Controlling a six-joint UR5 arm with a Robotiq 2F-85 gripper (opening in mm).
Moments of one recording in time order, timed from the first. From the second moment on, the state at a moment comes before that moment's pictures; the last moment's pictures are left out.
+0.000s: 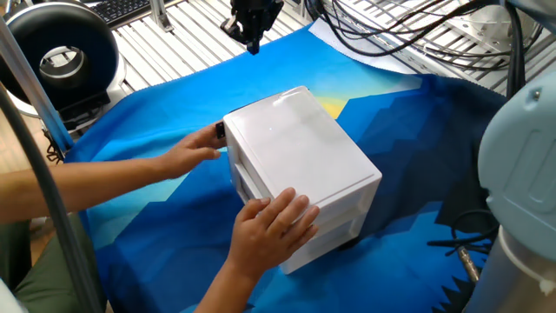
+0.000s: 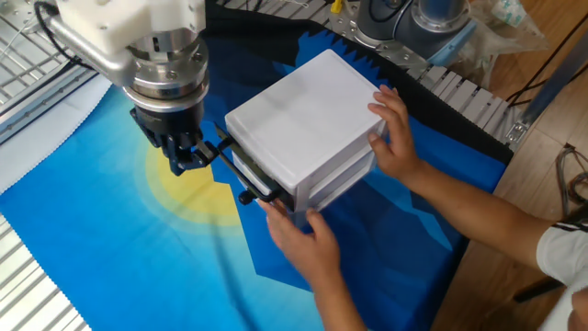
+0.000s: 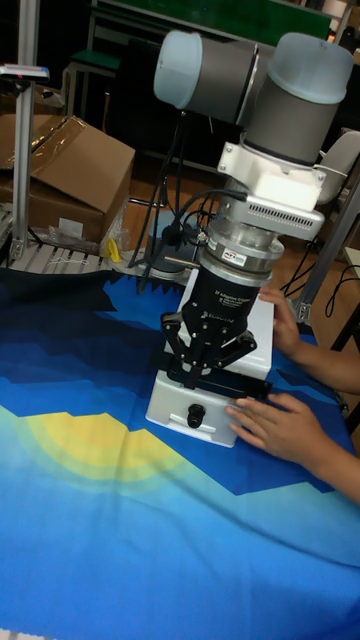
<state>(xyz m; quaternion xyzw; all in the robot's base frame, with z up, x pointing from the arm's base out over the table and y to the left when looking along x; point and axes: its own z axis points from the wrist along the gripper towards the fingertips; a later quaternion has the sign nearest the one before) 0.637 0.025 0.214 -0.04 1.00 -0.03 0.07</state>
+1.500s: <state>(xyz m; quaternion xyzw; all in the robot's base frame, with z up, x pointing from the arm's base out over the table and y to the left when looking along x) 0.552 0.068 0.184 -0.38 0.92 0.05 -0.07</state>
